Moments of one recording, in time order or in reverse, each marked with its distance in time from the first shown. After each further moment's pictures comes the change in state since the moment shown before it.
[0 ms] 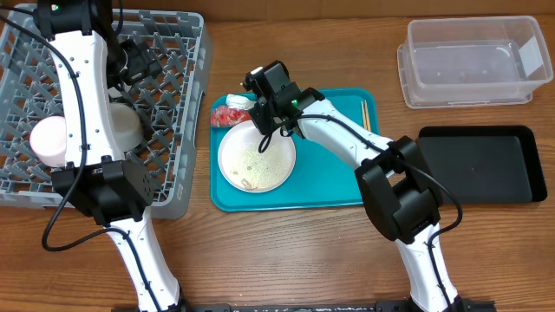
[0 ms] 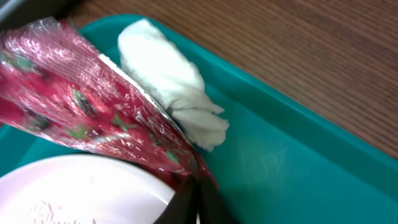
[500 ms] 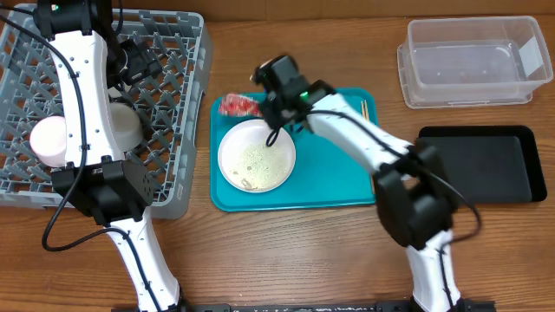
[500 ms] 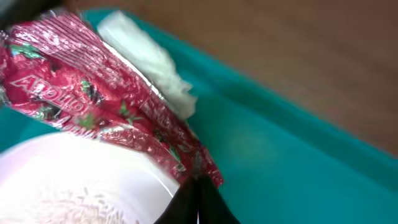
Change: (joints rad) left arm 0.000 0.000 0.000 0.000 0.000 0.000; right arm -0.032 -0.094 0.000 -0.108 0.037 0.008
